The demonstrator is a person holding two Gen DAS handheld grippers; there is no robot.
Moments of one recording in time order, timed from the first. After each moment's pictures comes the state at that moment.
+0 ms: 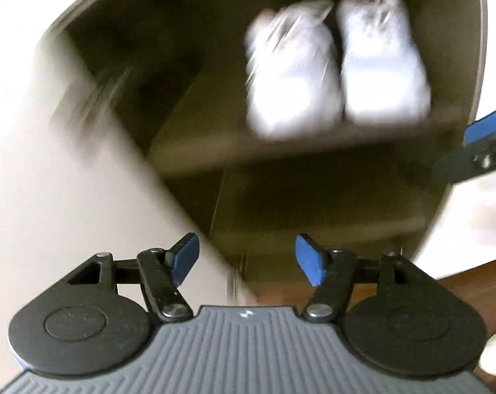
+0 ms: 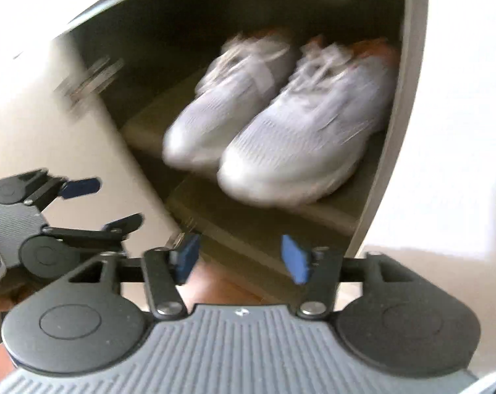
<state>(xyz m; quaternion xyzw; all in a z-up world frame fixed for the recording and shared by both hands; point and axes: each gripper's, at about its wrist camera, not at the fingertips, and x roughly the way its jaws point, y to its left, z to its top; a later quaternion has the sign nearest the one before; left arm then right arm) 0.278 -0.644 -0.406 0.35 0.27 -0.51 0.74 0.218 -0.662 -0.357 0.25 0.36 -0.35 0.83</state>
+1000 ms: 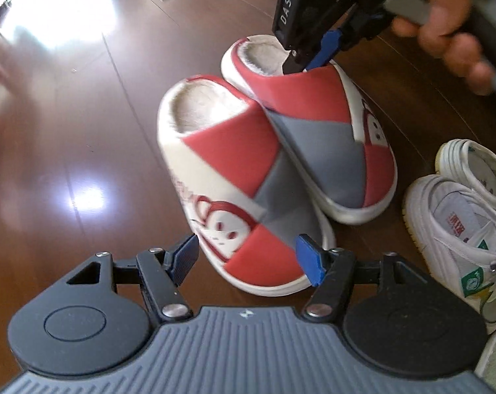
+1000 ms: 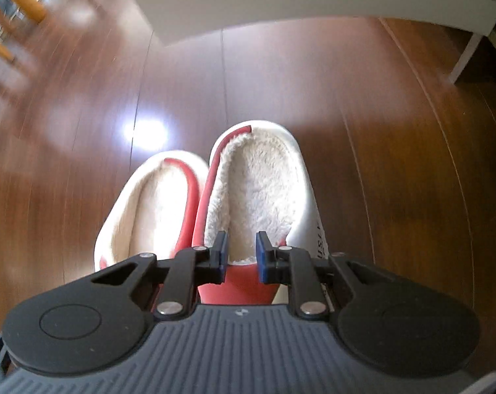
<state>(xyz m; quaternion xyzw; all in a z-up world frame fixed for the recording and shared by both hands) 0.190 -0.386 -0.756 0.19 0.56 -0.23 0.77 0.374 -0.488 -0.791 0.11 0.62 0.03 0.78</state>
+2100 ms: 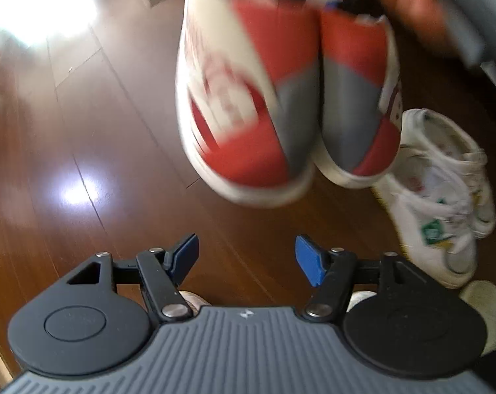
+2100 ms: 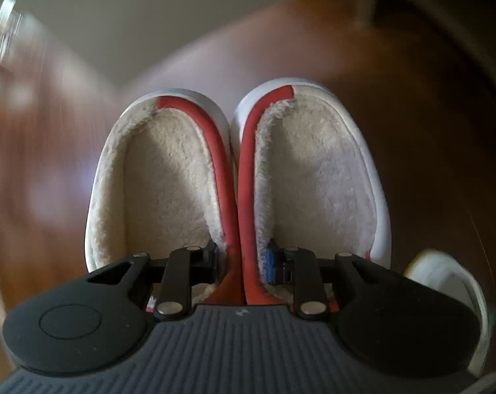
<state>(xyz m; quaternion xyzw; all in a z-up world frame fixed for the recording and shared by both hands) 0.149 -0.376 -0.672 0.23 0.58 -0.26 0.74 0.284 -0.545 -0.675 0.30 0.55 -0.15 0.76</state>
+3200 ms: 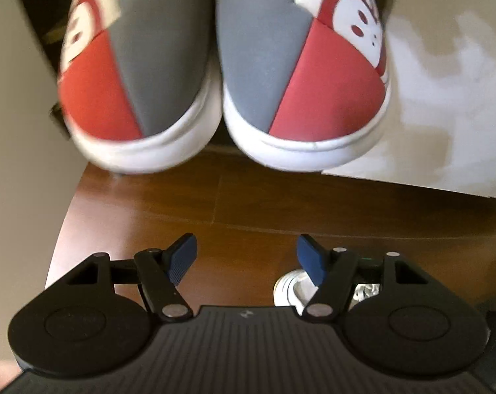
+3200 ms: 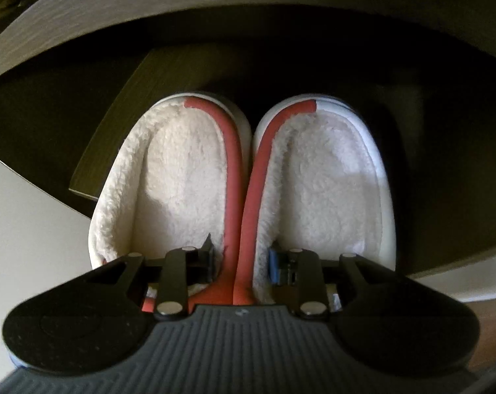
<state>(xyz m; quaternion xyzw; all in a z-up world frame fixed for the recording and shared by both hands) 0.216 -0.622 -0.576 0.34 0.37 -0.60 0.63 0.193 -0.819 -0.441 0.37 0.38 -0.50 0.69</state>
